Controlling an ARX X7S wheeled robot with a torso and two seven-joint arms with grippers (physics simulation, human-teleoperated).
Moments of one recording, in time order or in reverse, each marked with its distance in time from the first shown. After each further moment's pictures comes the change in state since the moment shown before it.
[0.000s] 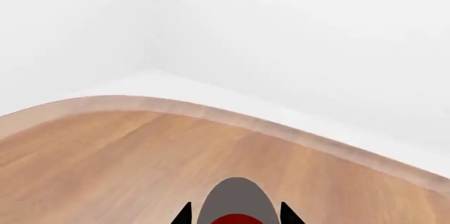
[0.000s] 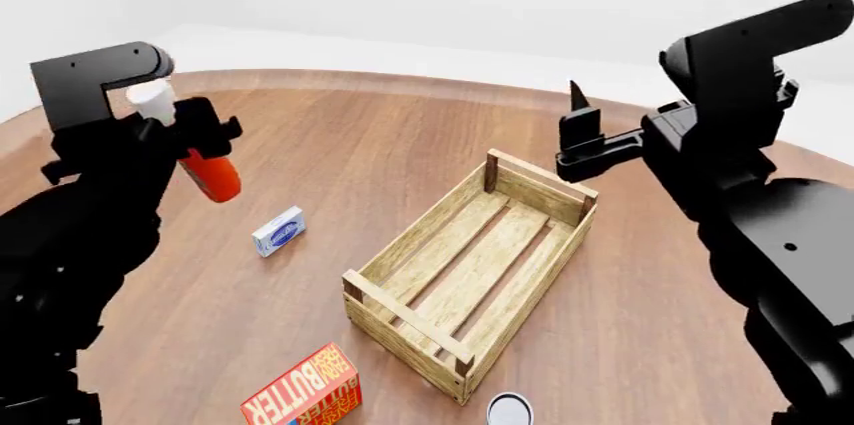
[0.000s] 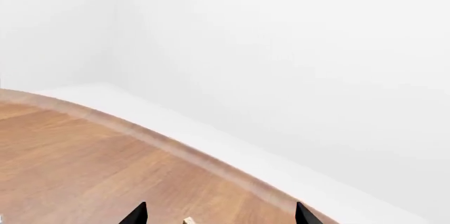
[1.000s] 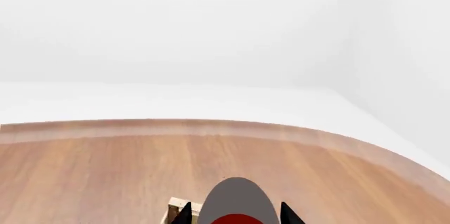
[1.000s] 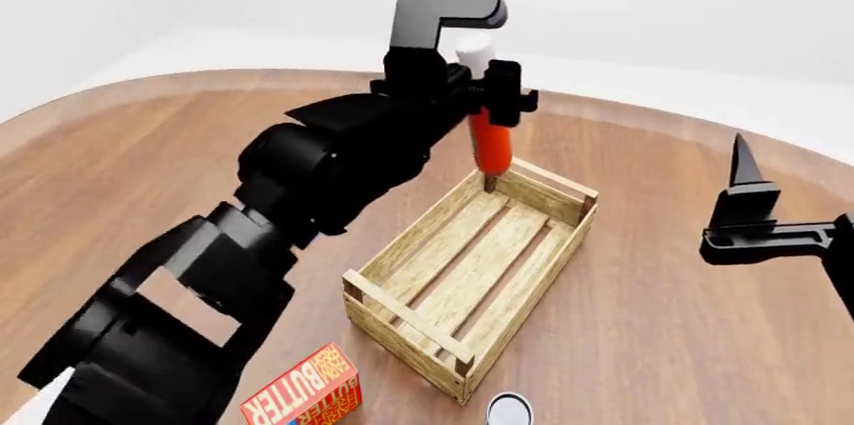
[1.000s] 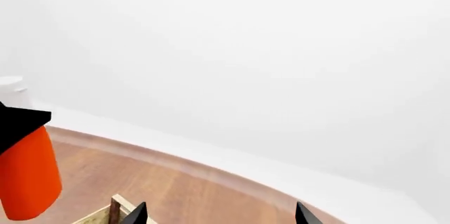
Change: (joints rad) left arm -0.529 0.391 0.864 -0.713 -0.466 0.429 0.168; right arm -0.266 0.134 0.627 -0.493 0.435 0.365 0.234
